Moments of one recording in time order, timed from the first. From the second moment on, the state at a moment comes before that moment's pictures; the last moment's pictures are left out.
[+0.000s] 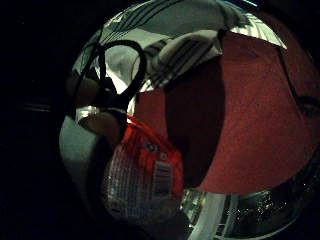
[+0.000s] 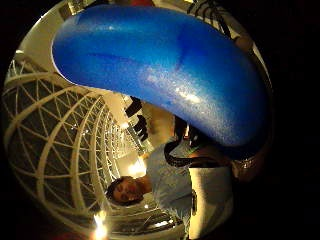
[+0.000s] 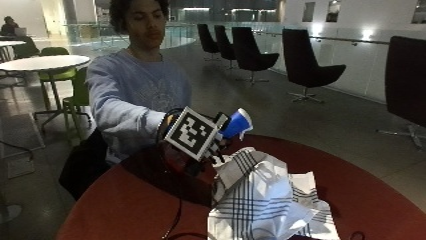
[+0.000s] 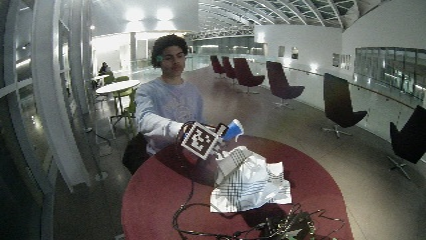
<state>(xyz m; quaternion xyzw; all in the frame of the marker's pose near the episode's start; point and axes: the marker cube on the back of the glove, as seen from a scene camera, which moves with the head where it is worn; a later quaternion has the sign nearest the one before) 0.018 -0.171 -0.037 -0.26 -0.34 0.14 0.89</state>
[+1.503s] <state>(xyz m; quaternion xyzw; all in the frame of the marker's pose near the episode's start) 0.027 -0.156 -0.041 -0.27 -0.32 0.19 0.89</state>
